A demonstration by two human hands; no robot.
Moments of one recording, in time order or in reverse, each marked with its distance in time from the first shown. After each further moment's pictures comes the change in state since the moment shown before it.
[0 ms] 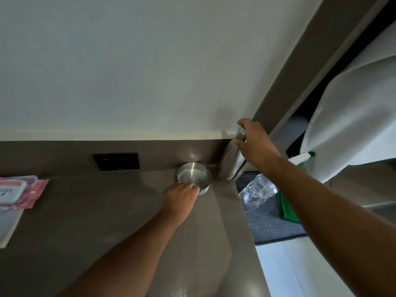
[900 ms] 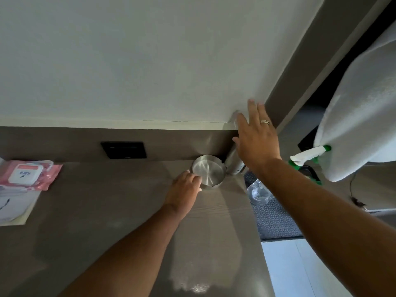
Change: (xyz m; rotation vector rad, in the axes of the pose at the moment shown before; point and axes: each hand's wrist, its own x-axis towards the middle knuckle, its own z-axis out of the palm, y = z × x) left_hand -0.003 -0.004 0.033 -0.173 0.112 -0.059; right_hand -0.014 -0.005 0.023 -0.596 0.200 -0.269
